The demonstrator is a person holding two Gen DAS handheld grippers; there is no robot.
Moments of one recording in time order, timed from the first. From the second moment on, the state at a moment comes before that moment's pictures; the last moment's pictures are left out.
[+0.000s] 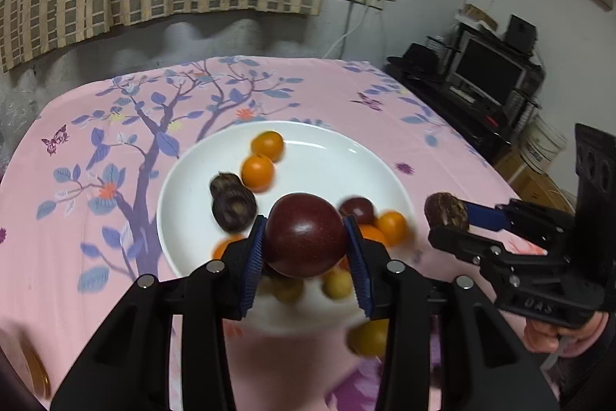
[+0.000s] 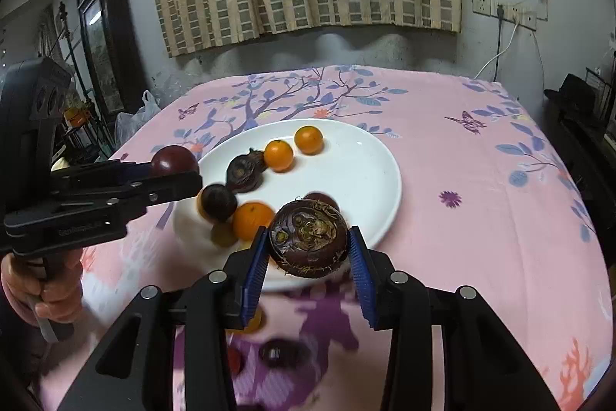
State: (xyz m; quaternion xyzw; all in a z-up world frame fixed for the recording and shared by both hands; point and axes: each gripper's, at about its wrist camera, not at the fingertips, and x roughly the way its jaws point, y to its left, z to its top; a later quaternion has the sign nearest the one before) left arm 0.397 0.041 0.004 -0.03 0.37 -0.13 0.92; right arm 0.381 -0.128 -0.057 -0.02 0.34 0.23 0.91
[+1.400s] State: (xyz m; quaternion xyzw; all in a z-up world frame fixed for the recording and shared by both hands) left arm 0.262 0.087 -0.046 -0.08 0.40 0.00 0.91; right arm 0.255 -0.118 -0.119 -0.11 0.40 0.28 0.87
